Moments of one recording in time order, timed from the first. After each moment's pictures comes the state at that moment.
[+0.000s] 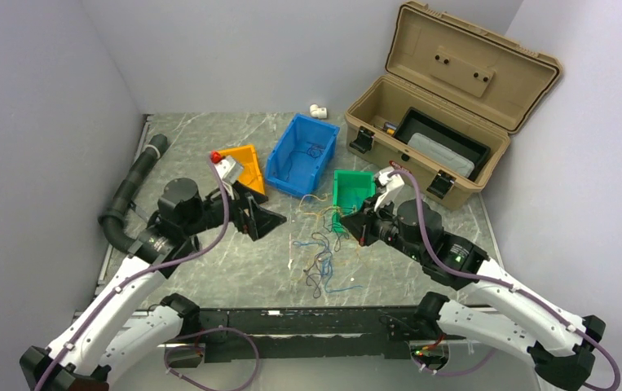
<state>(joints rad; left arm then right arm) -0.46 0.79 0.81 -0.19 0.56 -0.32 0.90 0.73 0.82 -0.39 0.12 0.43</state>
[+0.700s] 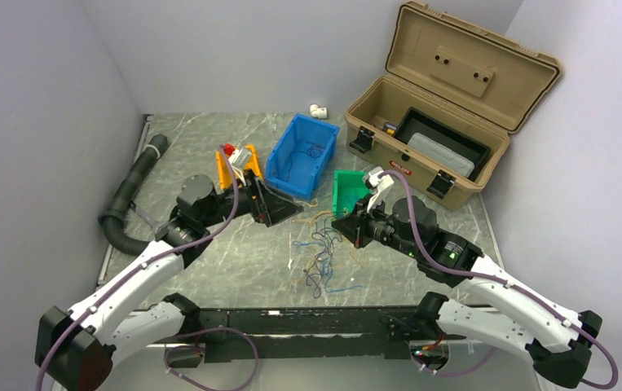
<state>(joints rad) -0.55 0.92 0.70 0.25 0.62 -0.70 0.90 0.78 0.82 -0.34 -0.01 0.39</state>
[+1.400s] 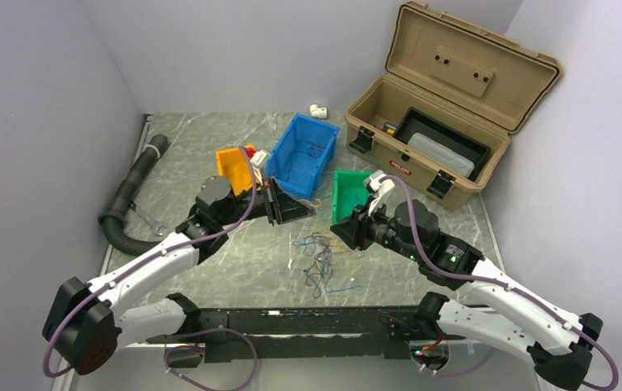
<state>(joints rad) -0.64 1.10 0.66 0.50 0.67 -1.01 0.90 0.75 0.80 -0.33 0.00 0.36</state>
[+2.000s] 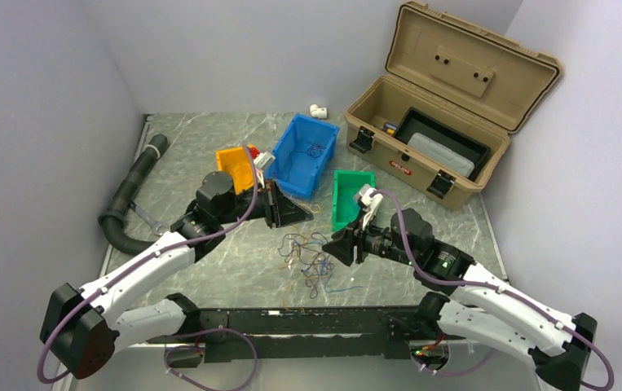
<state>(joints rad) -0.64 1.06 0.74 0.26 0.69 -0.83 0.90 0.71 0.65 -0.21 -0.18 0.33</state>
